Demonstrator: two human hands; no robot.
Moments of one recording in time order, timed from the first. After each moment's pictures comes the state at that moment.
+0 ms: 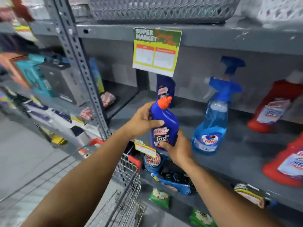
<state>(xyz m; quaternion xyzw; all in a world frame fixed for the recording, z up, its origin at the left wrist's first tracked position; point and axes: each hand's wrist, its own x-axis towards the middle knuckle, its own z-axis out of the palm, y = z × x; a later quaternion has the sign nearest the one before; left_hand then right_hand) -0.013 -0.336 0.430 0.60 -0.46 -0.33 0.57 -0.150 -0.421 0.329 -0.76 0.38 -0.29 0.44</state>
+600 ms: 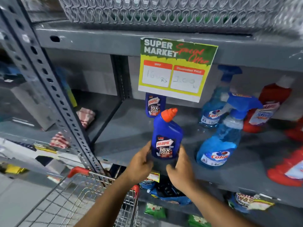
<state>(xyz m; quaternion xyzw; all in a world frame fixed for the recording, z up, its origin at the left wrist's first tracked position) 0.034 -0.351 0.321 0.56 -0.55 -0.36 0.50 -0.119 -0.412 0.314 -0.73 0.46 -0.32 0.39</state>
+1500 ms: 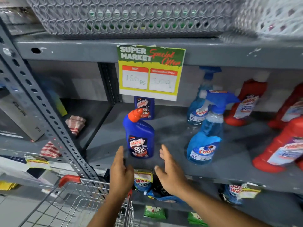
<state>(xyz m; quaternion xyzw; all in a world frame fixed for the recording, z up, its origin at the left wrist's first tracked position) 0.026 -0.313 0.319 0.75 -0.39 -0.15 0.51 -0.131 -0.392 0.331 -0.77 0.42 -0.21 0.42</state>
